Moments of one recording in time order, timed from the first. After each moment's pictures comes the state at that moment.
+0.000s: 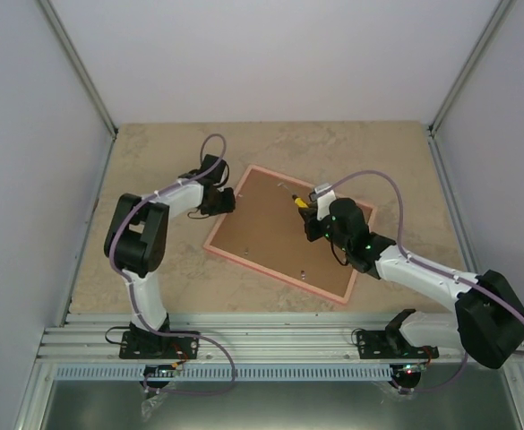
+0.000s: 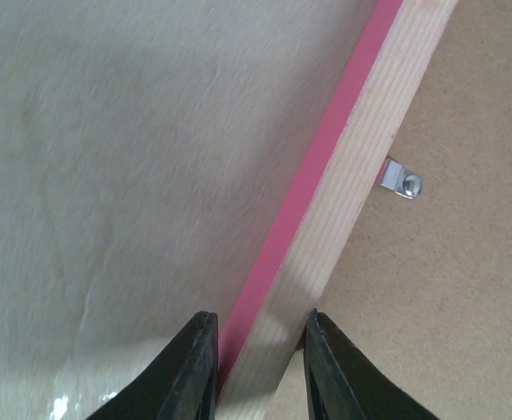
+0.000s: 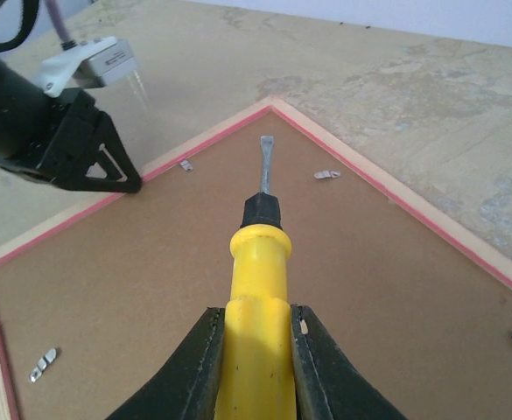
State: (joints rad) left arm -0.33 1.95 1.27 -0.48 0.10 -0.40; right arm 0.69 1.24 0.62 0.19 0.09 0.16
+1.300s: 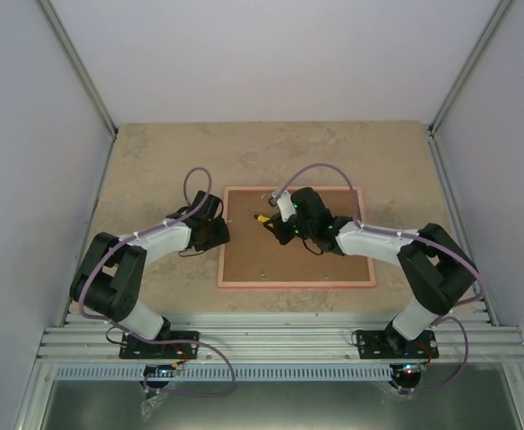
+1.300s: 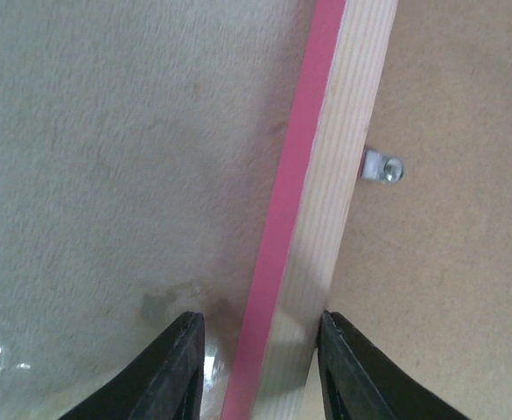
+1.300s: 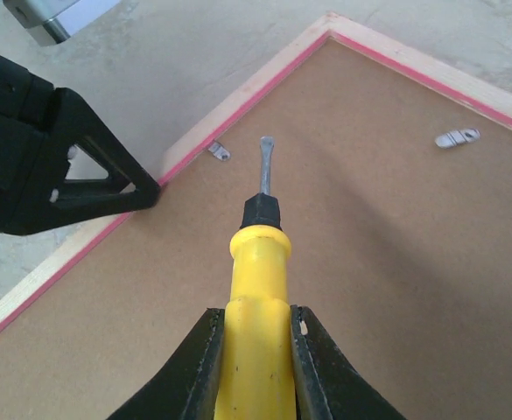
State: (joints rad) left arm -0.41 1.54 0.73 -0.29 0.06 -0.72; right arm 0.75 1.63 0.86 0.12 -0.19 0.12
